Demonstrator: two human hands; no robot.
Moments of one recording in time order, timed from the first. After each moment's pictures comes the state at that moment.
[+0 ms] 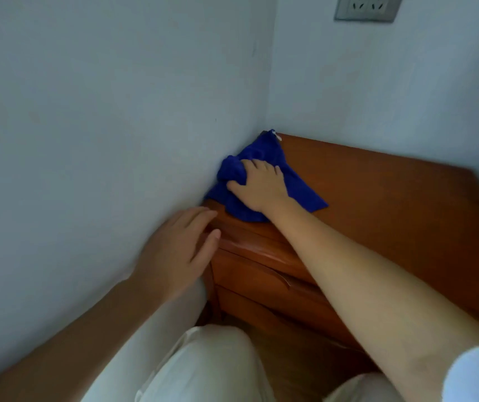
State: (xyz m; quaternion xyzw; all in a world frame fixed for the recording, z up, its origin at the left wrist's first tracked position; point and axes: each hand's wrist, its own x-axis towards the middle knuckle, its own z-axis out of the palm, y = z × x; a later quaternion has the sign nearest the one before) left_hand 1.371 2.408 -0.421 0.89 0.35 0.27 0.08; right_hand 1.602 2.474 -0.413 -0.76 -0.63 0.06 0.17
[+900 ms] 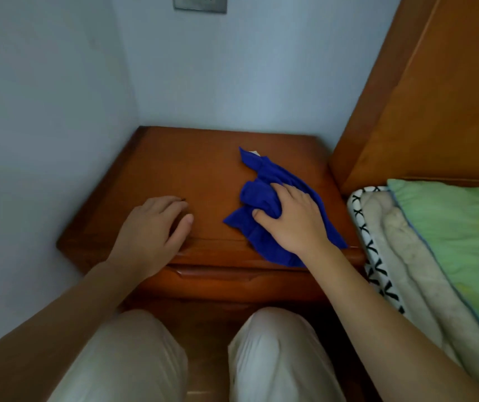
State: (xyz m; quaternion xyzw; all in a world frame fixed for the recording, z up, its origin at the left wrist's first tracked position) left_hand 1.505 2.385 -0.413 0.95 0.26 0.18 0.08; right_hand 1.737 2.215 -0.409 -0.87 -0.43 -0.01 0.22
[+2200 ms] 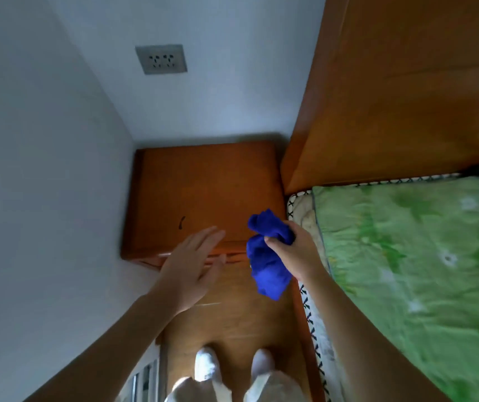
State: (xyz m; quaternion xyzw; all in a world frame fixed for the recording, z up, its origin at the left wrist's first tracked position) left_hand 1.501 2.257 -0.146 0.94 0.17 0.01 0.28; right_hand 1.686 2.087 -0.165 -0.82 -0.17 0.29 0.46
